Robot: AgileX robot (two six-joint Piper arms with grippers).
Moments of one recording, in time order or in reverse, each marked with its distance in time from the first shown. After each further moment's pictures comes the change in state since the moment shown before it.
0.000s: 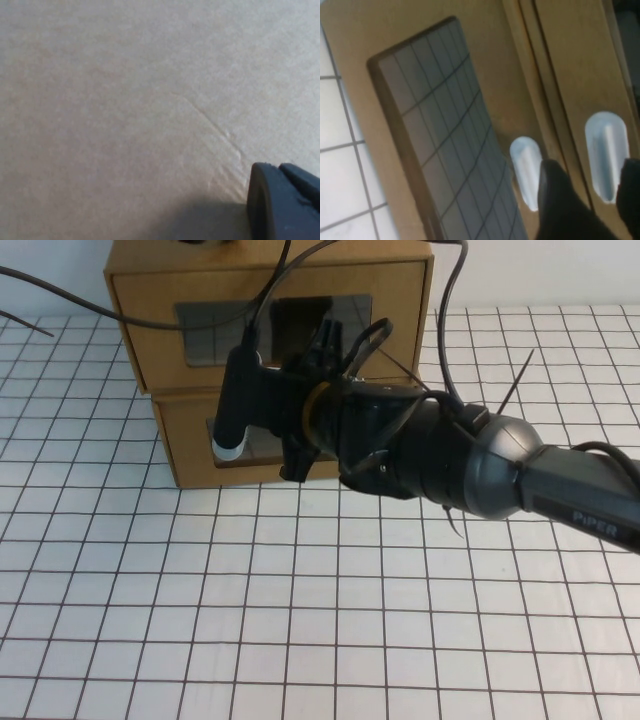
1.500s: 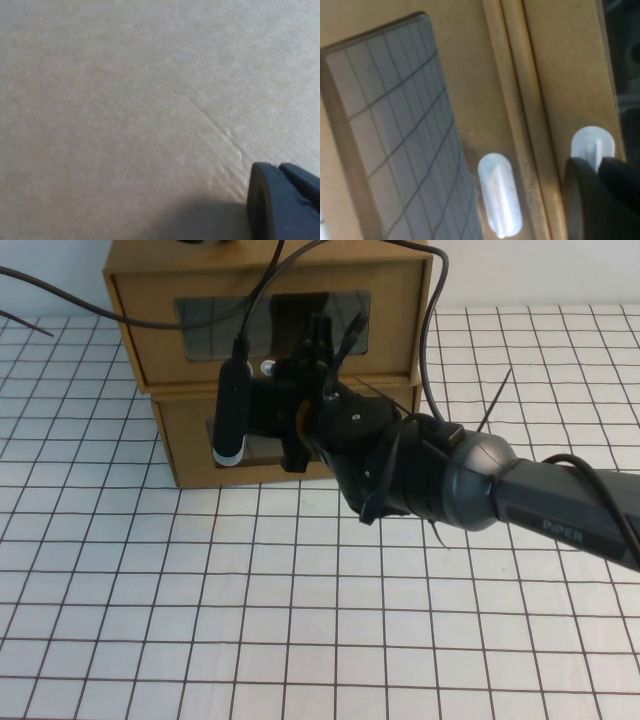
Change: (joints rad) right arm 0.002 0.054 -0.002 -0.484 0.024 0.355; left arm 0.000 0.000 0.000 0.008 0.002 0.000
